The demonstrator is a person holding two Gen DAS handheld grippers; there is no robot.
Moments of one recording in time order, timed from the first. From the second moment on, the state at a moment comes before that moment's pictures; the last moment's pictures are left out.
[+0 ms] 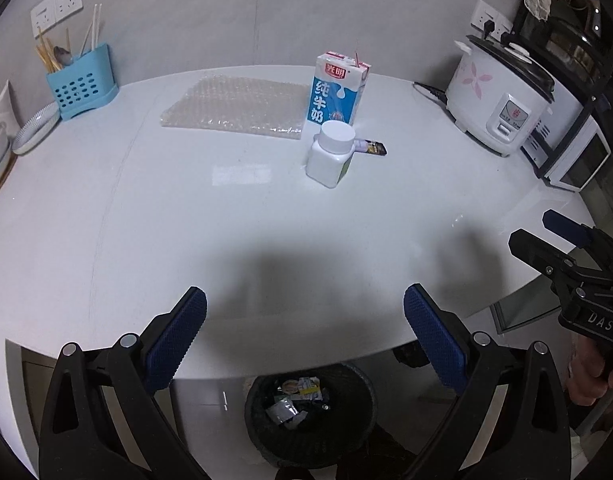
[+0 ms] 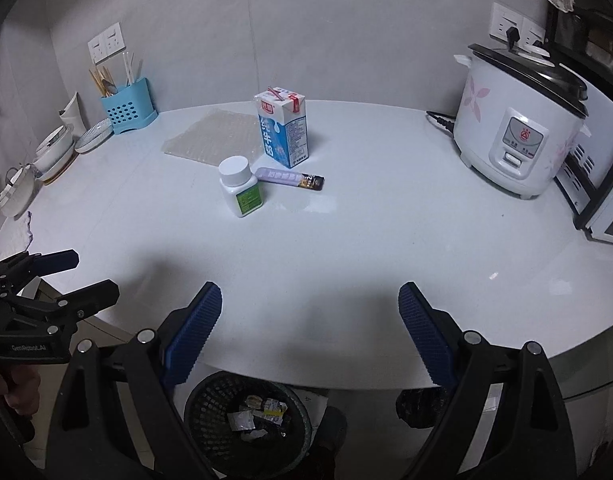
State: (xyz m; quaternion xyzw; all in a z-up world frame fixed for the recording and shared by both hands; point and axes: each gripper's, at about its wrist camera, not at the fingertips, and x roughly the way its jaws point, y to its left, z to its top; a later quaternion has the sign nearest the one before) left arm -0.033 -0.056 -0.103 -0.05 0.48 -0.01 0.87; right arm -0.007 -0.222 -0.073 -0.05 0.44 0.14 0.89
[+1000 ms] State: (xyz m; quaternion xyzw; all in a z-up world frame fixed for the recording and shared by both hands) left arm 0.138 -0.078 -0.176 -0.06 0.51 0.07 0.86; right arm 0.167 -0.245 -0.092 -0.09 0.45 0.21 0.86
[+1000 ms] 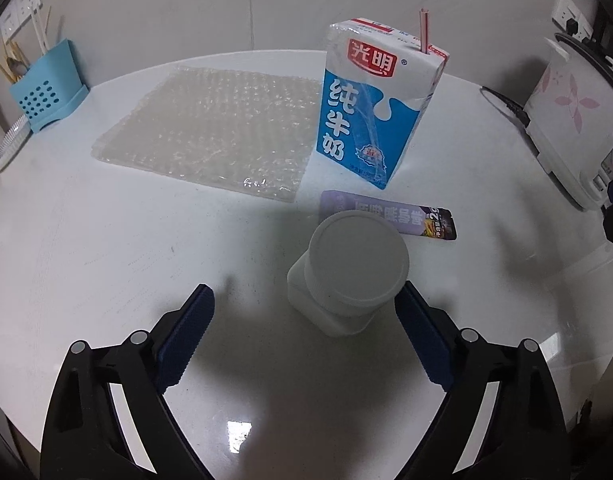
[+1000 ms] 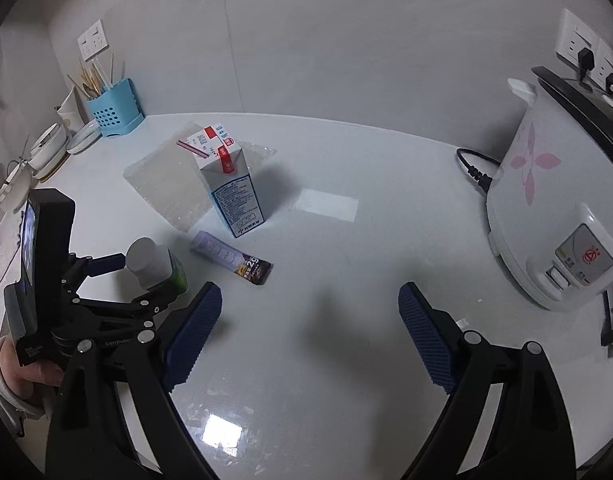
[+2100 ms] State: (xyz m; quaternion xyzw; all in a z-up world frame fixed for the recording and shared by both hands) left arm 0.086 0.006 -0.113 -0.11 0.50 0.16 0.84; right arm 0.239 -0.129 -0.111 -0.16 0.40 0.30 0.85
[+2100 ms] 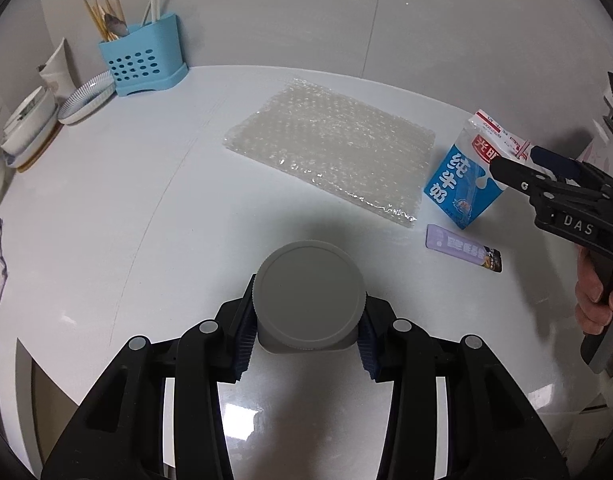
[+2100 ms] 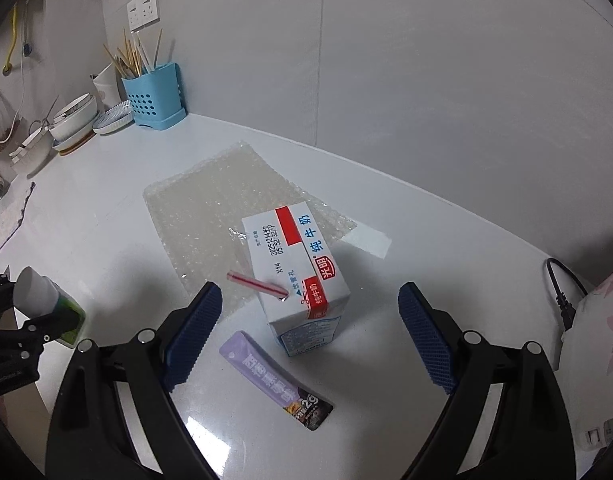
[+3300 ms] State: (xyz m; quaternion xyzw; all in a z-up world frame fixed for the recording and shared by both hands) left arm 0.012 0.009 -0.067 -0.09 0.47 0.07 0.88; right arm 0.100 -0.138 -0.054 -0.11 0.38 0.20 0.89
